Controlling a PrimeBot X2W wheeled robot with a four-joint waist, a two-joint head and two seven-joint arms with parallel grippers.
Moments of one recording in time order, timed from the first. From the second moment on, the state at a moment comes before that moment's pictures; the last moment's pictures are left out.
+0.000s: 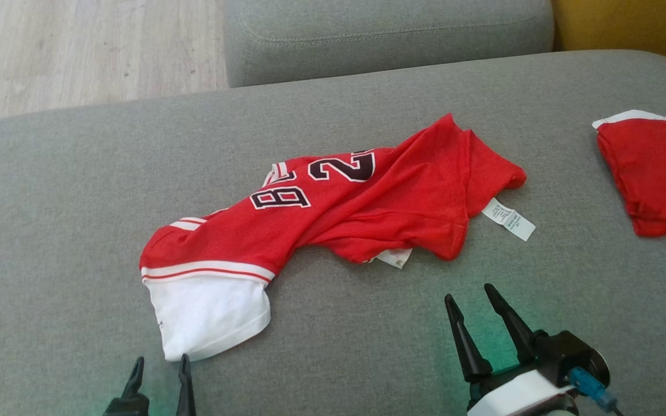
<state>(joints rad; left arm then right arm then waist) 0.07 0.31 -0.49 0.34 -0.48 0.33 -0.23 0.05 -0.05 0.26 0.31 0.15 0.13 -0.26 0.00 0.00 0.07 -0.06</state>
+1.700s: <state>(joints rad) 0.04 0.30 -0.39 0.20 -0.59 0.13 -0.22 0.02 -0.07 0.27 0.42 0.17 0.13 -0.26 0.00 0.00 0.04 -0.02</state>
